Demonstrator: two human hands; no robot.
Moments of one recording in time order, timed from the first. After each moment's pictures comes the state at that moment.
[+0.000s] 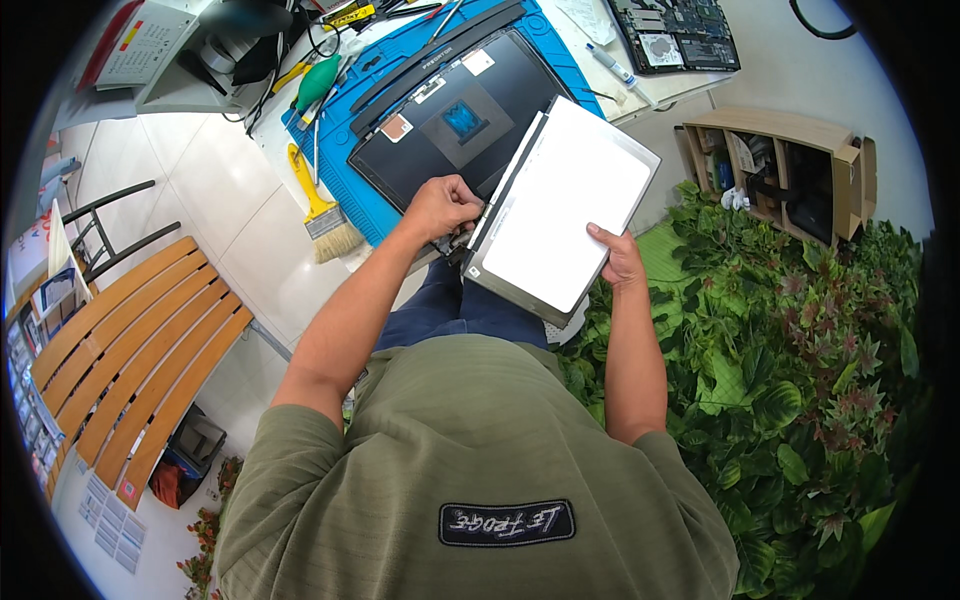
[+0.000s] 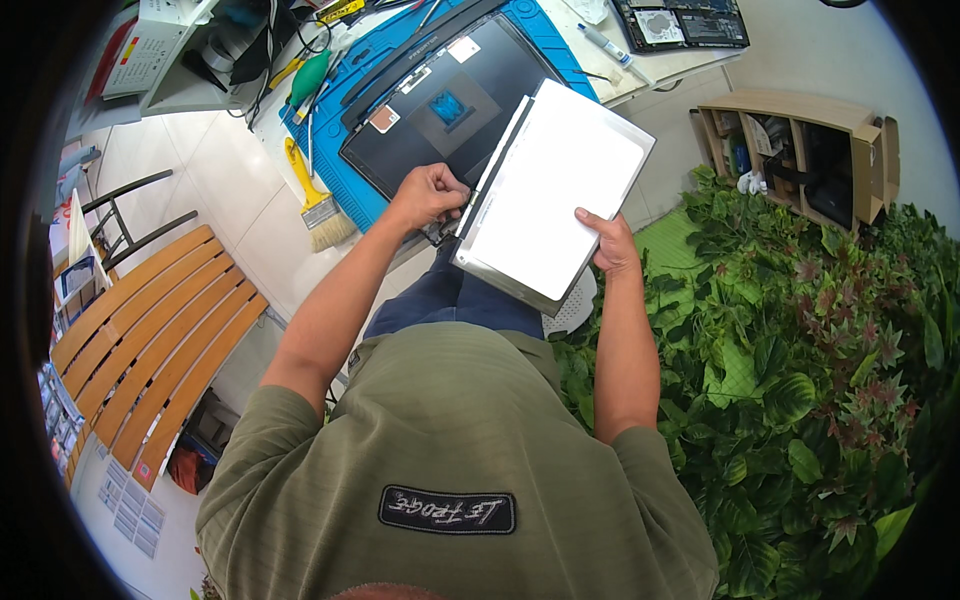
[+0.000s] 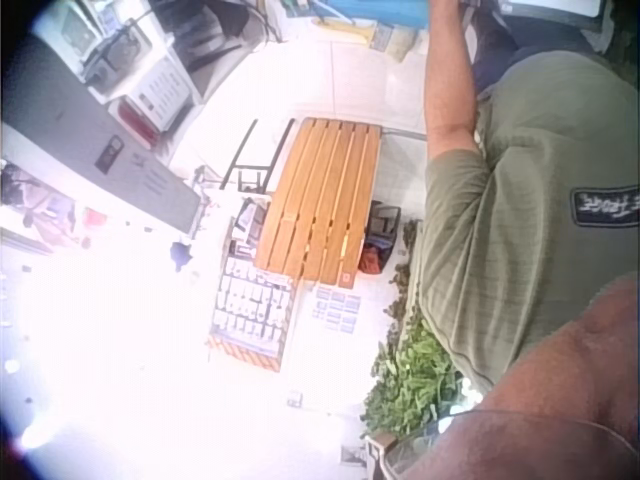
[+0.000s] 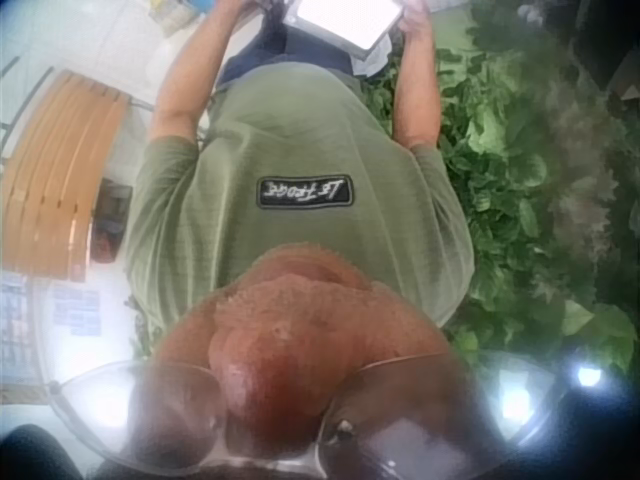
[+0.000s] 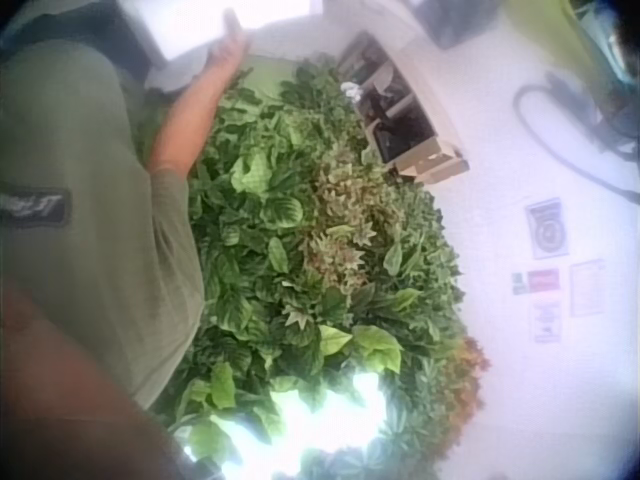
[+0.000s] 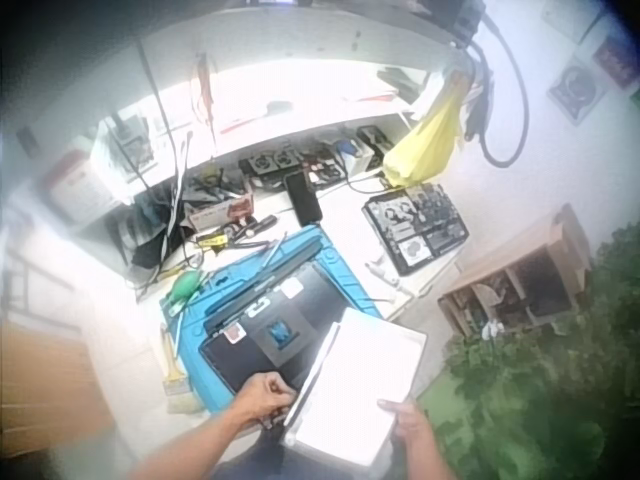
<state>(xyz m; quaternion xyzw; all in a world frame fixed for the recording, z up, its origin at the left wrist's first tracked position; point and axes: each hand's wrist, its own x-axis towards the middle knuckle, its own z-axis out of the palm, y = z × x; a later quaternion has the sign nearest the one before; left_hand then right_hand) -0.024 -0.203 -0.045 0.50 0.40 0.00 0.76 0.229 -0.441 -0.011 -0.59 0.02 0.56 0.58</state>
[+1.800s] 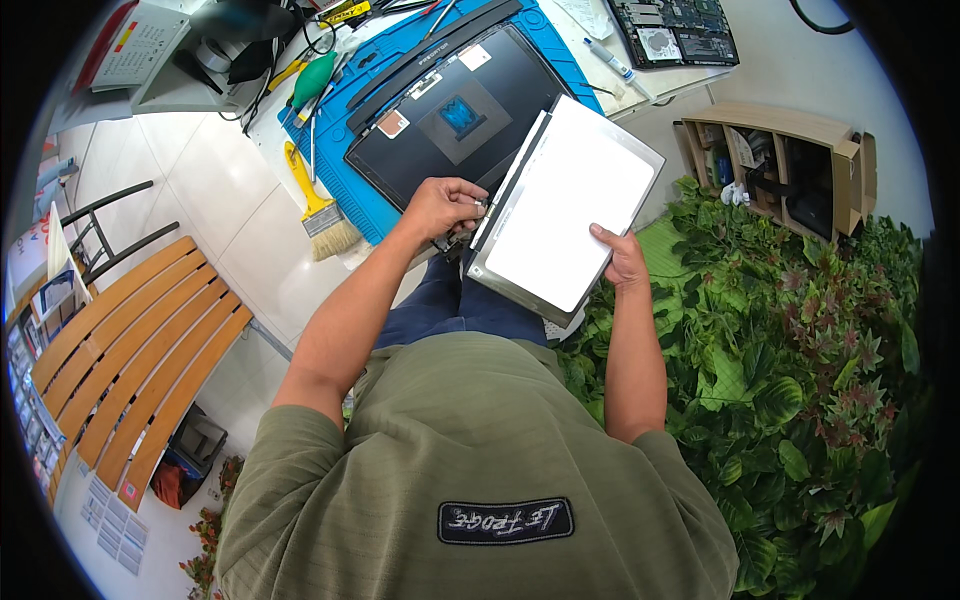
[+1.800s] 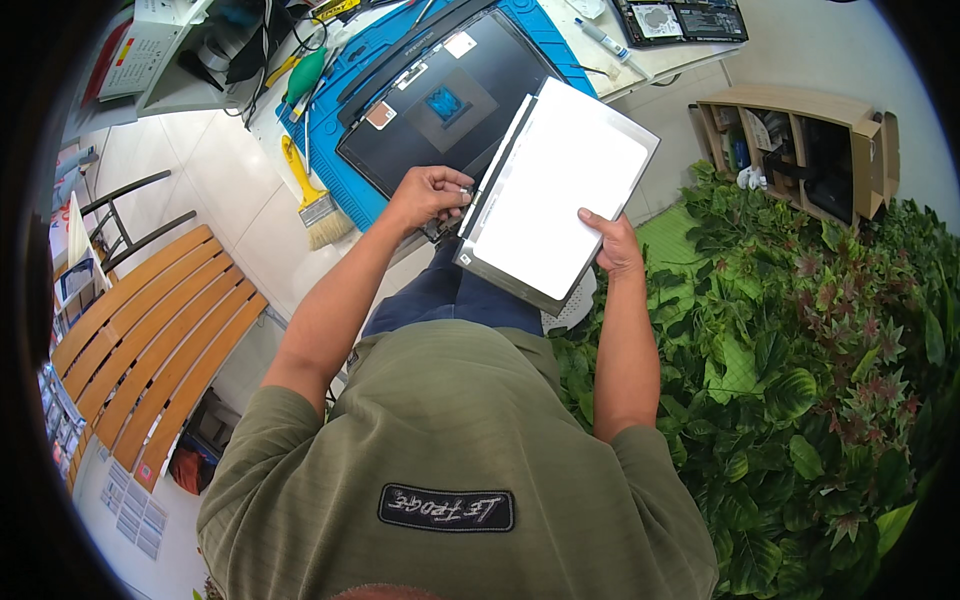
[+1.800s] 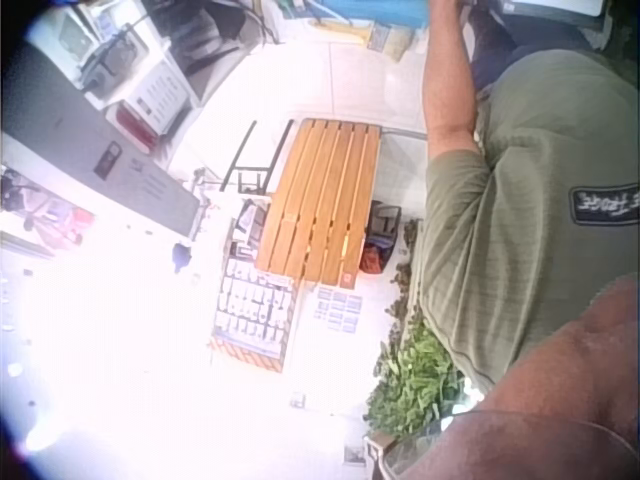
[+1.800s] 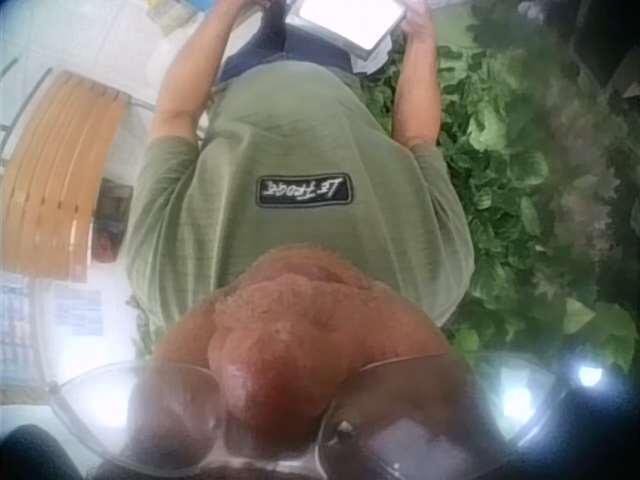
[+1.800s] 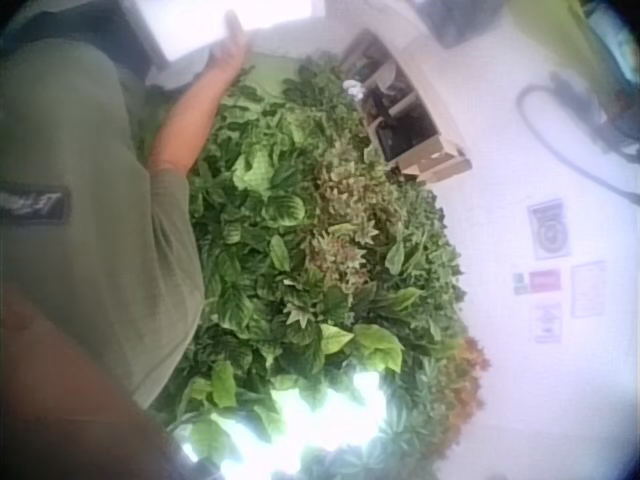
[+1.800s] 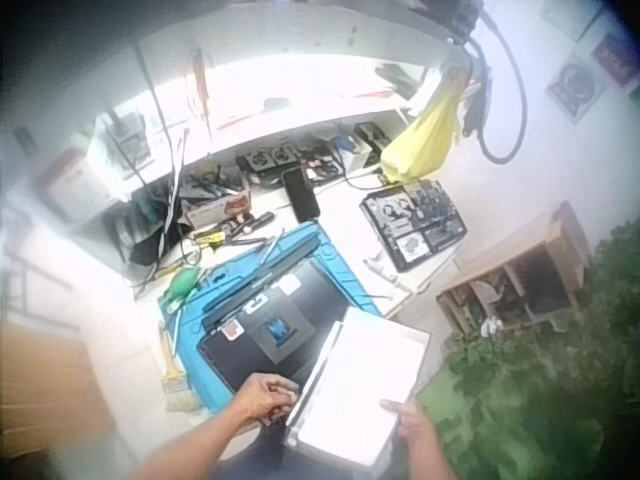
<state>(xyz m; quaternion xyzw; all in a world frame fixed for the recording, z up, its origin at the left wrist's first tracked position) -0.025 -0.206 -0.033 0.47 0.39 -0.03 0.79 0.230 -0.452 -0.007 -0.59 0.02 0.56 0.58</state>
